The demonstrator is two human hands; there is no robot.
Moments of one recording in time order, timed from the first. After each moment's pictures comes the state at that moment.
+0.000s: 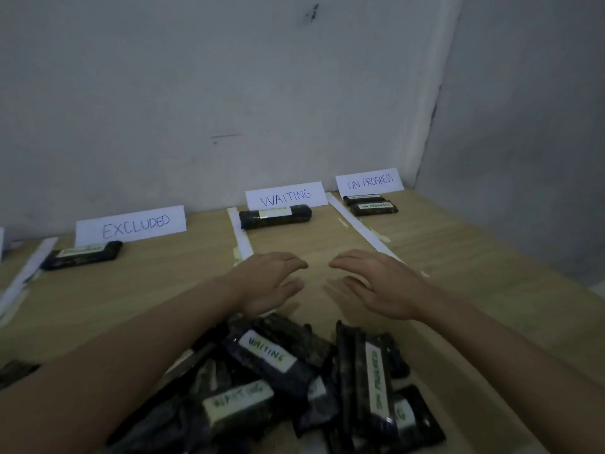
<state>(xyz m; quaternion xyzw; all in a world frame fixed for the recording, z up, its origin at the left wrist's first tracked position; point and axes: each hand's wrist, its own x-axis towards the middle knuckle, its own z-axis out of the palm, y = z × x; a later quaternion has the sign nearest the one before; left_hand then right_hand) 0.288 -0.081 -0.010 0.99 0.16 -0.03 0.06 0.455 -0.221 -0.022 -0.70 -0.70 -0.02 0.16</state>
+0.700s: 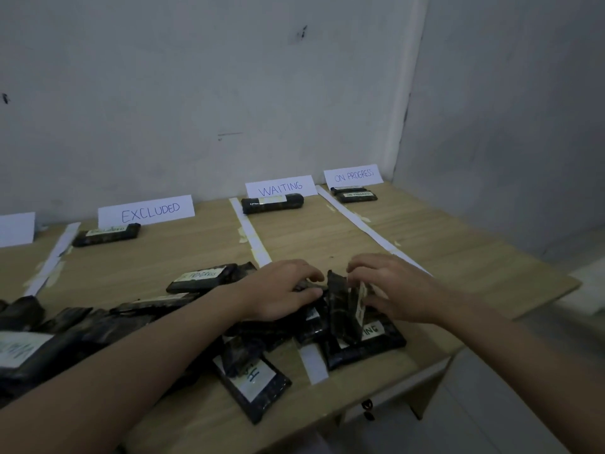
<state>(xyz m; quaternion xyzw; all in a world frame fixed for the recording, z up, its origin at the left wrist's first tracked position) 0.232 -0.173 -0.005 0.98 0.12 0.01 0.16 0.410 -0.315 -0.027 -0.66 -0.74 -0.07 0.12</state>
